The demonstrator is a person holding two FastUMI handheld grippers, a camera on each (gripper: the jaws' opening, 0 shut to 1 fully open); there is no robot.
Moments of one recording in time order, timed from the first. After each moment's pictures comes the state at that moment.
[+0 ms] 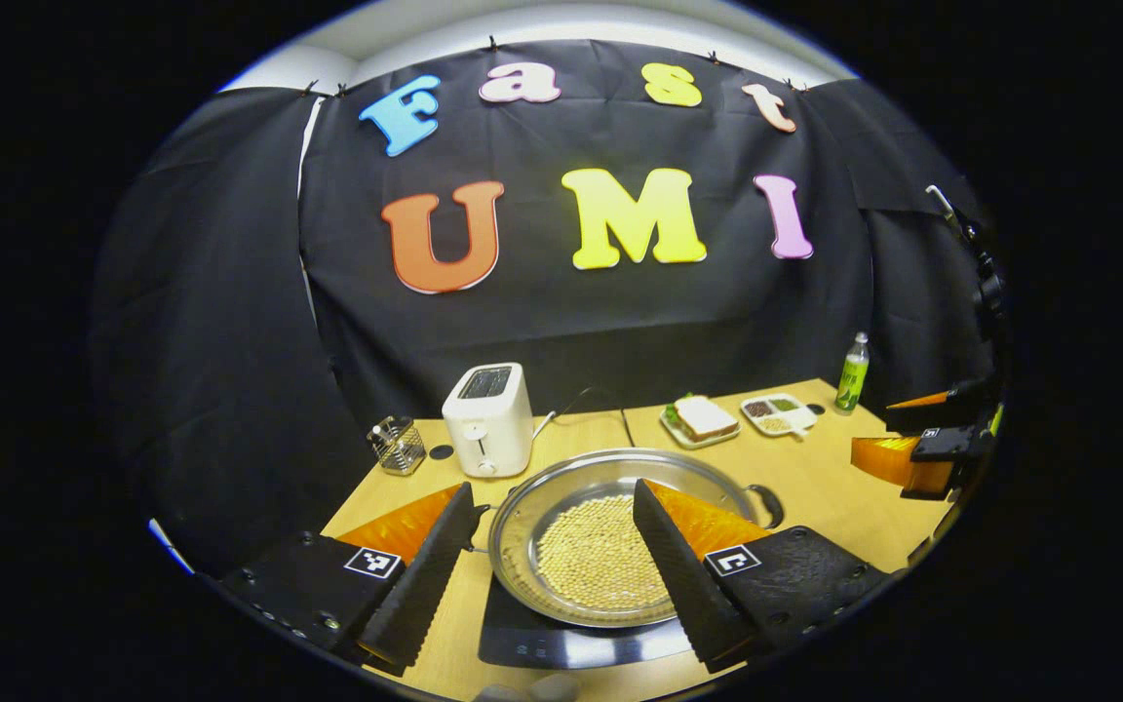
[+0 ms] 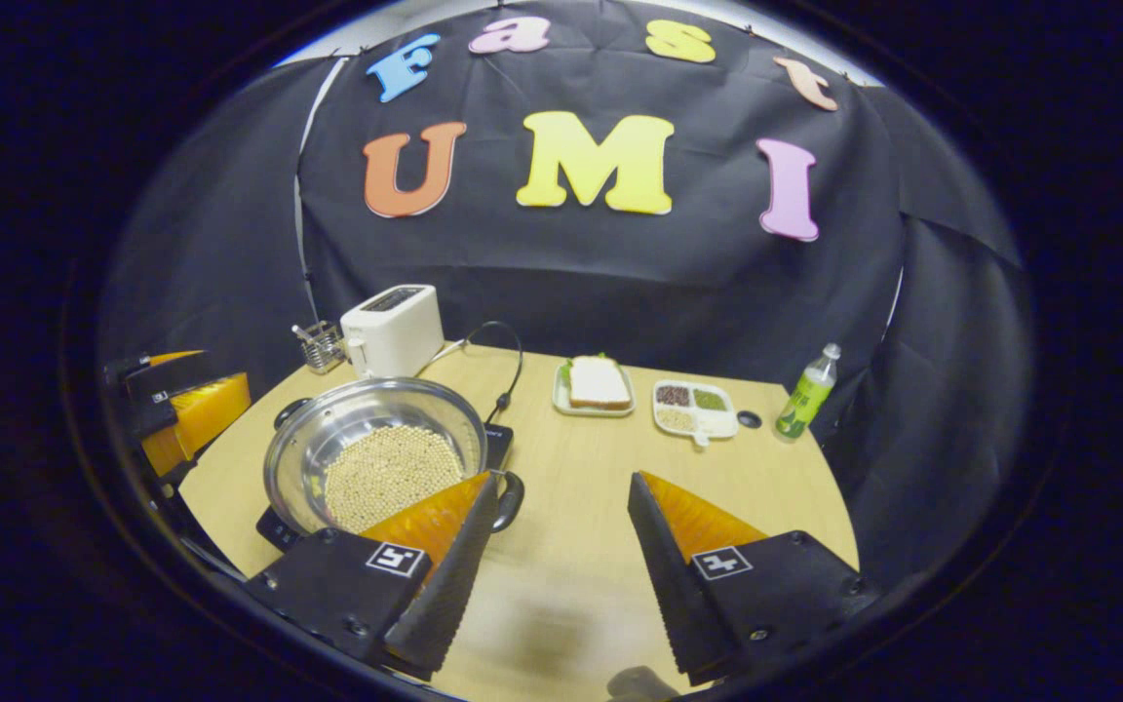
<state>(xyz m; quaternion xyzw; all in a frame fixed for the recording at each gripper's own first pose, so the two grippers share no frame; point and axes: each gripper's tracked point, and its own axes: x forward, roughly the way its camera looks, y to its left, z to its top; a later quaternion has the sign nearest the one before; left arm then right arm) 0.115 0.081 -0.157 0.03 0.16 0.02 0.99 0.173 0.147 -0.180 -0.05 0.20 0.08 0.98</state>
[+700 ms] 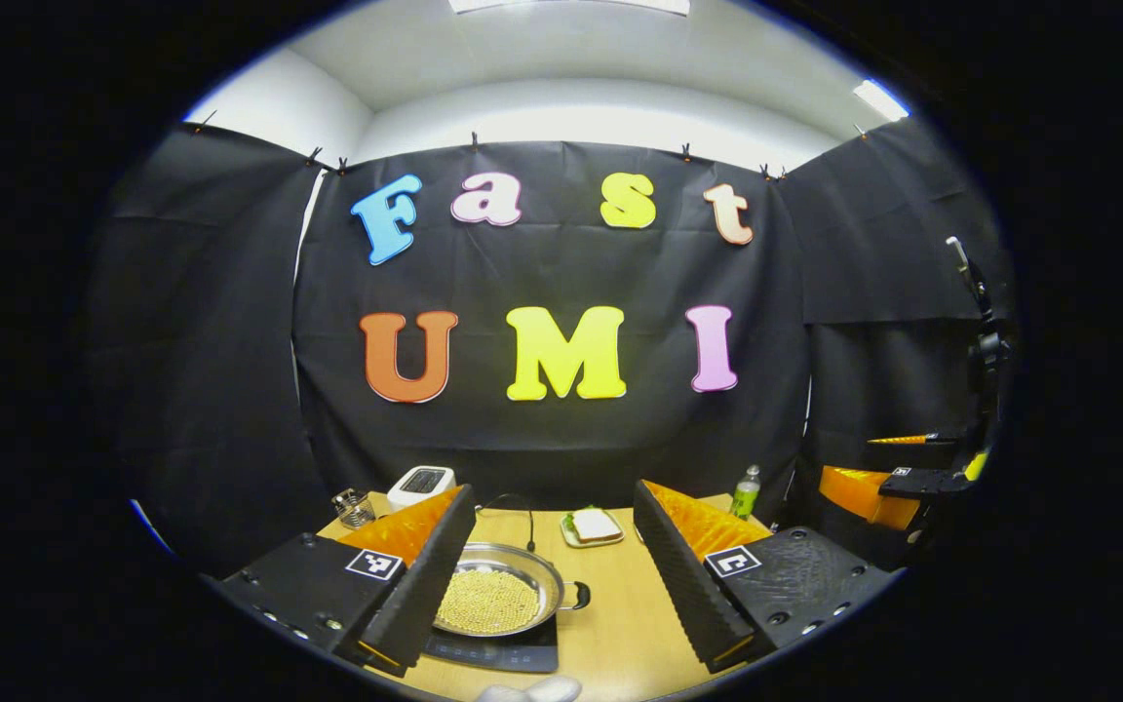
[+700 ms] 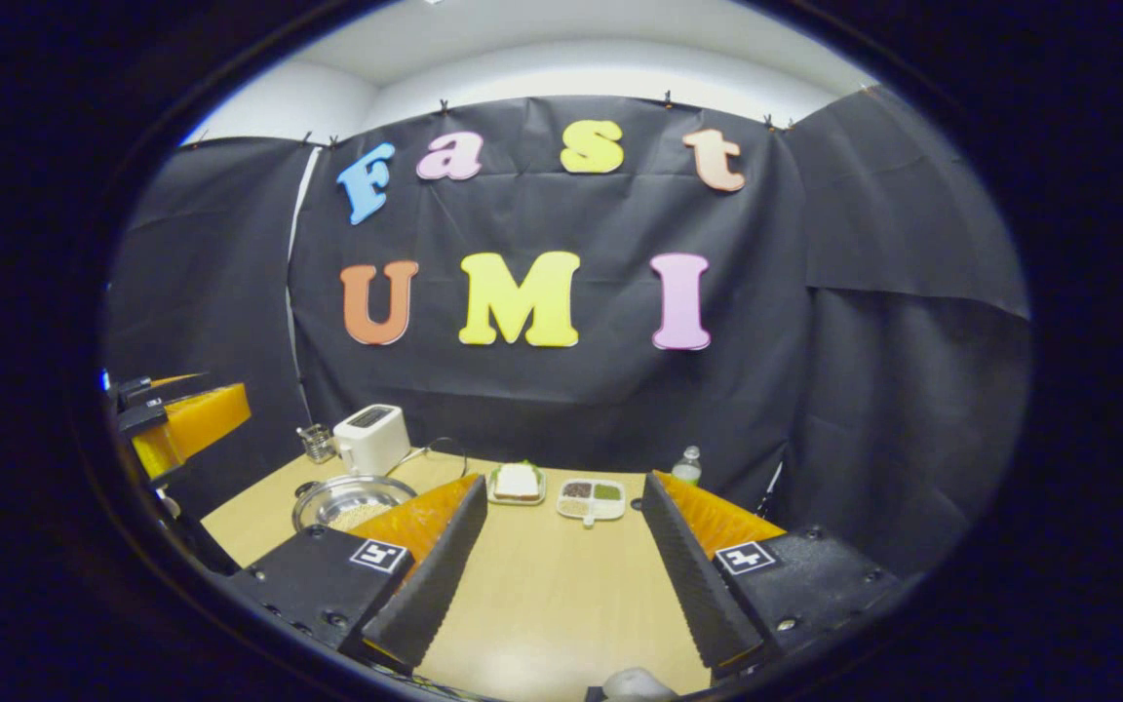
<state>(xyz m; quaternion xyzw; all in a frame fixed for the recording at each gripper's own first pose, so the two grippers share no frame) 0.042 -0.066 0.027 -0.02 0.03 0.00 1.00 0.065 -0.029 -0.009 0.00 0.06 0.06 1.00</state>
